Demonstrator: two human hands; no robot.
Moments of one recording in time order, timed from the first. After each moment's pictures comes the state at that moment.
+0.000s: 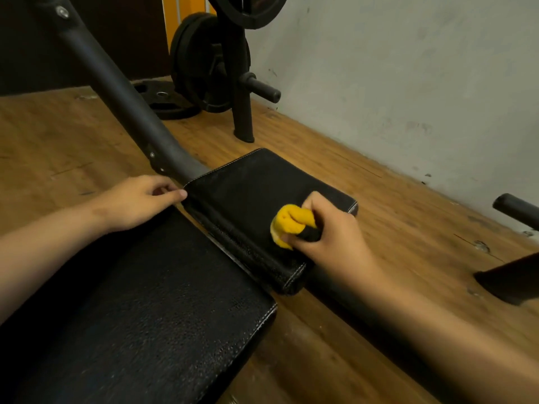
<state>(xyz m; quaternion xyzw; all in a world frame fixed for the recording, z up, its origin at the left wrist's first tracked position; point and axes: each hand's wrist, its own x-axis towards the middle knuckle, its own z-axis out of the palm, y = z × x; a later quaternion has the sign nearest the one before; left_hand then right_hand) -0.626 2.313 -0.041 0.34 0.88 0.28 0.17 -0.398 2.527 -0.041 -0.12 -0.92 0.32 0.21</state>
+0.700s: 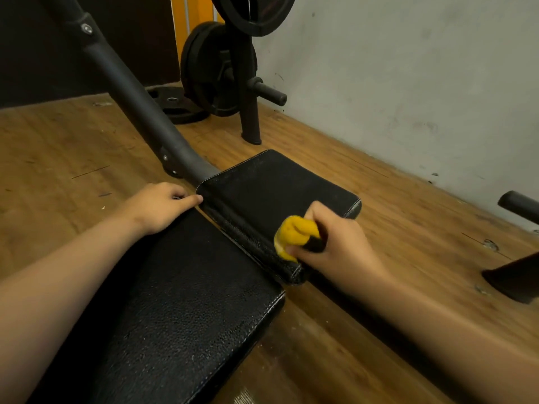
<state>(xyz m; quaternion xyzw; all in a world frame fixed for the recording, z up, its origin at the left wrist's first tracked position) -0.612 2.310 -0.043 0.30 0.91 0.24 0.14 -0.379 2.507 -0.032 -0.09 -0.93 0.30 0.16</state>
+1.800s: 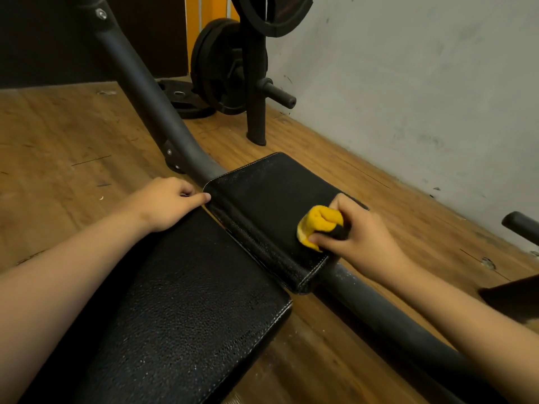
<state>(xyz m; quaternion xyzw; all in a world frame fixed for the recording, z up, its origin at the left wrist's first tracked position) -0.616 2.310 -0.047 0.30 0.91 0.26 0.14 -0.392 2.539 -0.025 -0.10 -0.95 0.27 0.14</state>
